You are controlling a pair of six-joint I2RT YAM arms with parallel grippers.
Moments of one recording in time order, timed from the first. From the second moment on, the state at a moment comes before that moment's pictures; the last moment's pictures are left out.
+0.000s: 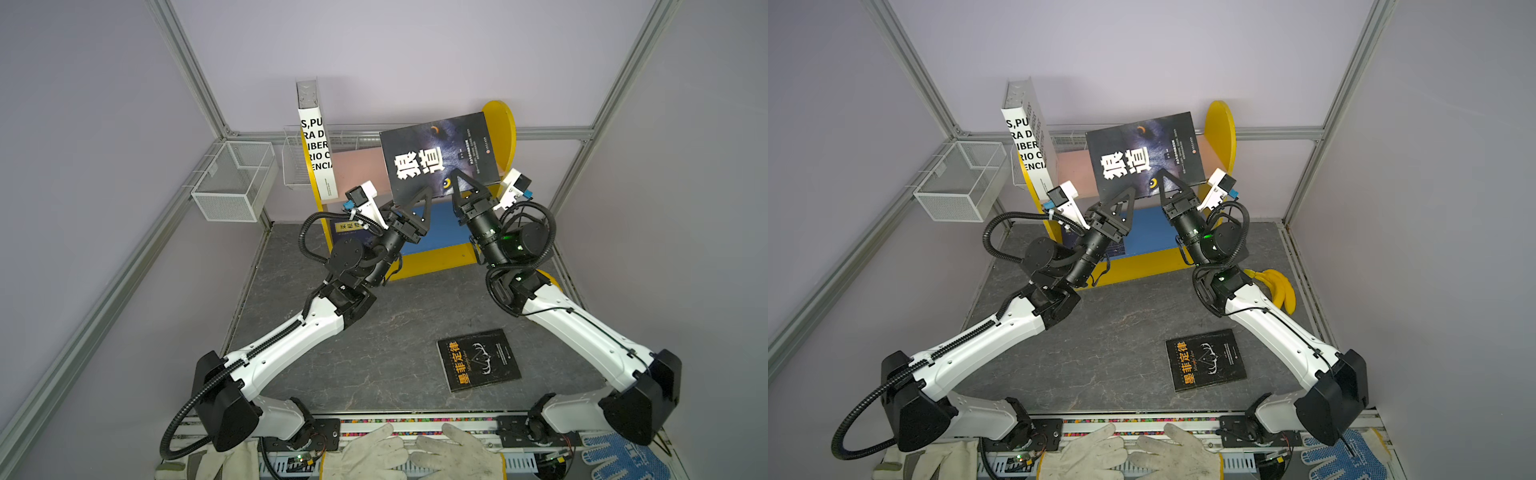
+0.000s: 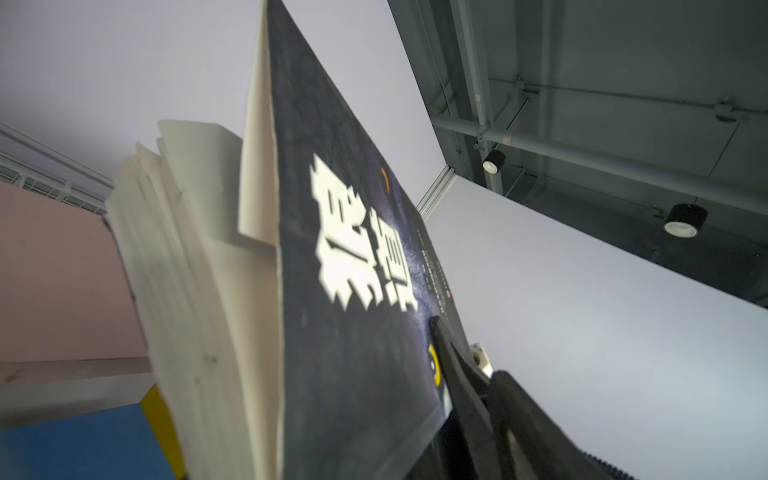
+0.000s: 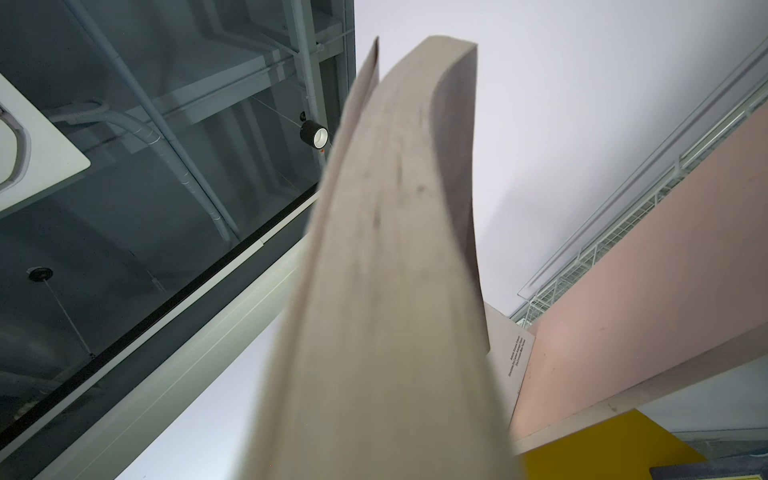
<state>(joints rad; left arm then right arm) -0.84 1.38 1.26 0.67 -0.11 -0.68 0.65 1.39 1.28 0.69 0.02 1.20</state>
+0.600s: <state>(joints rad) -0.80 1.36 1.42 0.45 -0.08 -0.63 0.66 1.50 1.34 0.81 -0.09 1.24</state>
